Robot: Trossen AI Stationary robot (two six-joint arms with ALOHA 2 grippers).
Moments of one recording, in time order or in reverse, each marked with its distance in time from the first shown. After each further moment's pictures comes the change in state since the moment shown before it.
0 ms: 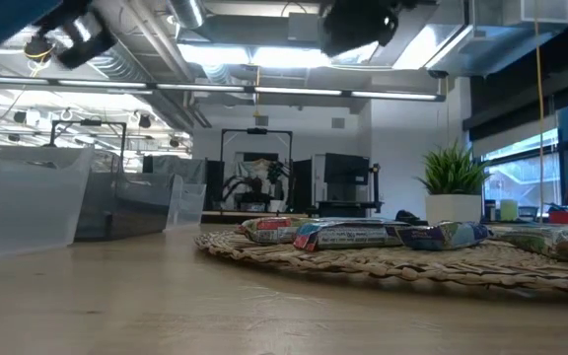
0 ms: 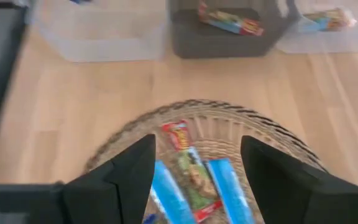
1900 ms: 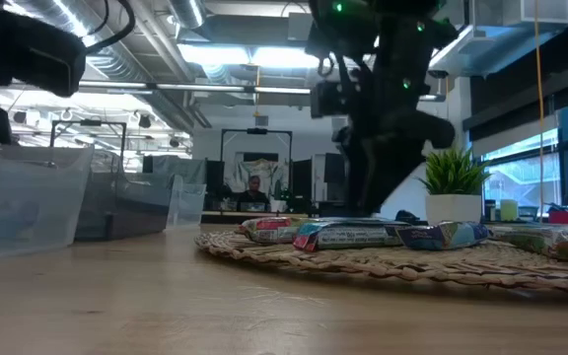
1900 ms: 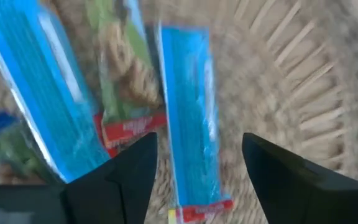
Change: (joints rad) left arm -0.027 0.198 0.000 -0.341 0.116 -0.559; right arm -0.197 0.268 -0.084 -0.110 -0.164 -0.344
